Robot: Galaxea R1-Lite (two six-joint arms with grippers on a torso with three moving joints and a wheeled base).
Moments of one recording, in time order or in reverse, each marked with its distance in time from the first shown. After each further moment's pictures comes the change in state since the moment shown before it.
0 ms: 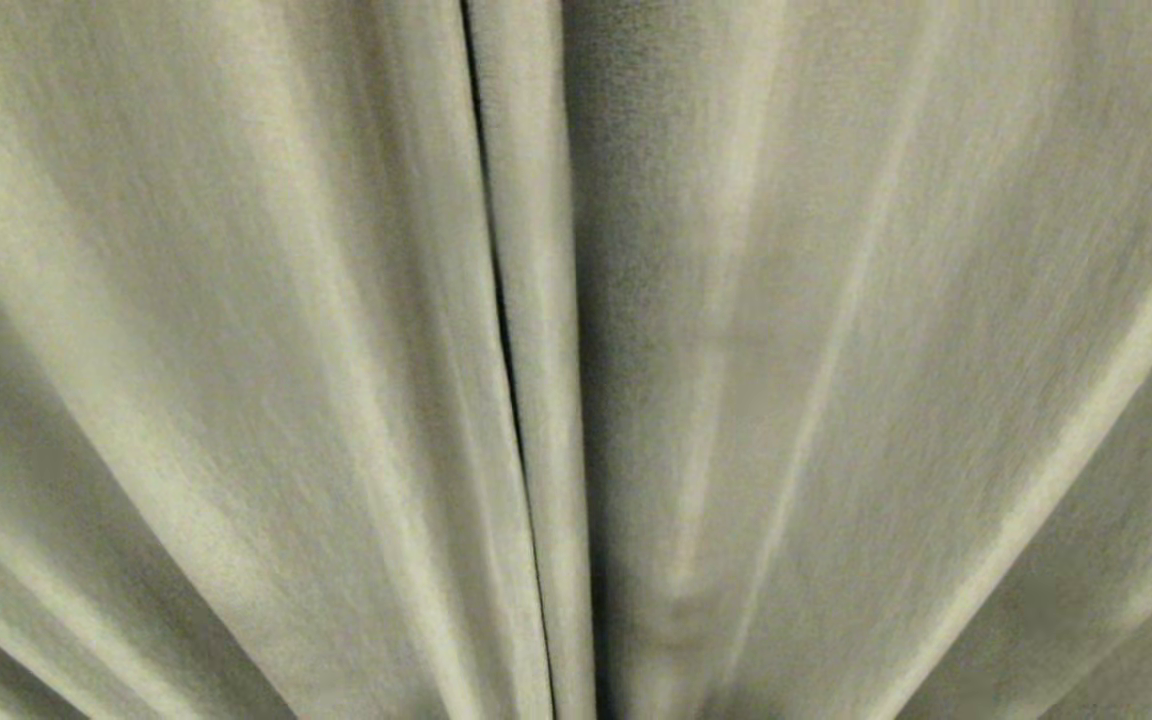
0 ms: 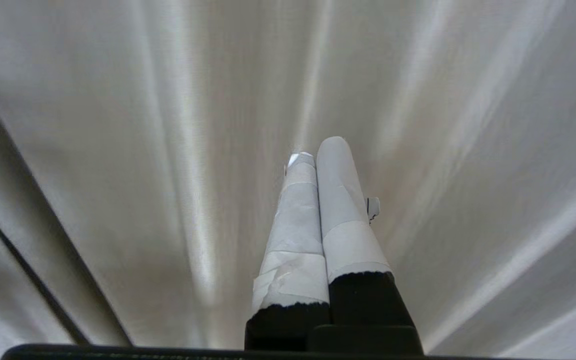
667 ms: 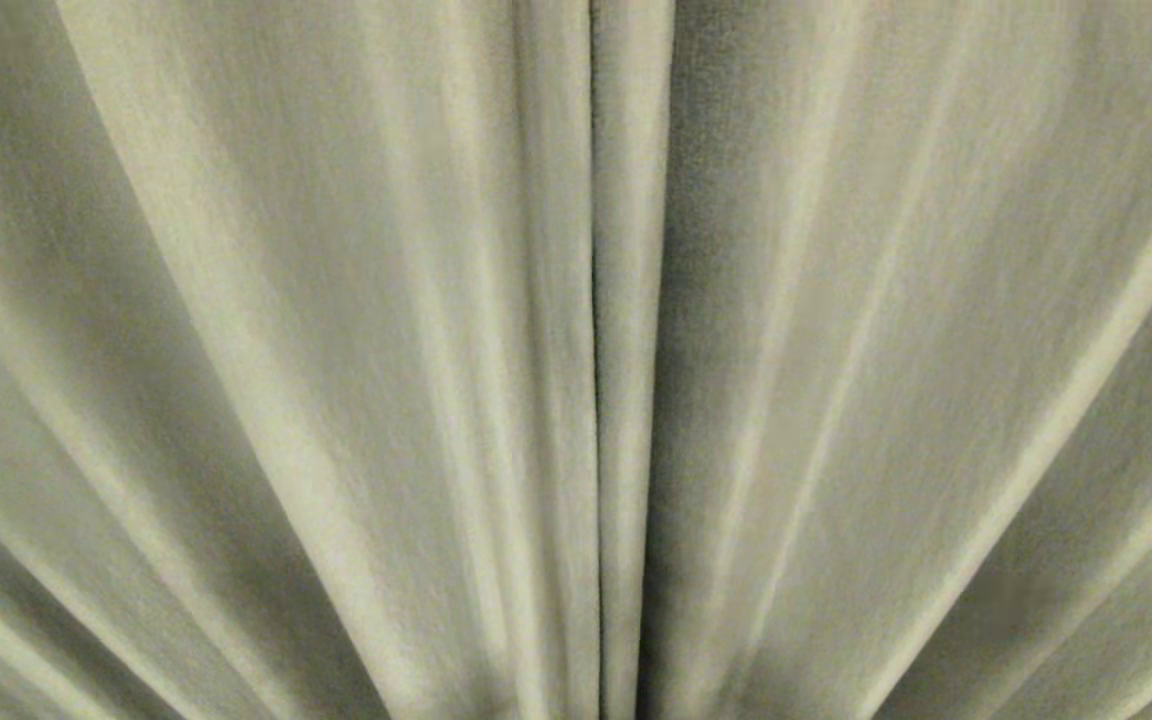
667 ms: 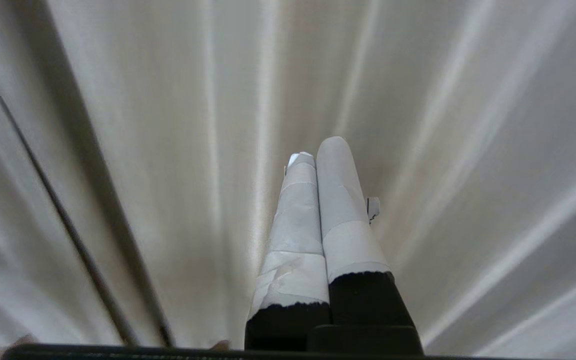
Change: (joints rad) left arm -0.003 0.000 -0.001 0.000 0.001 -0.001; right arm -0.004 0.000 0.000 -0.005 0.000 -0.001
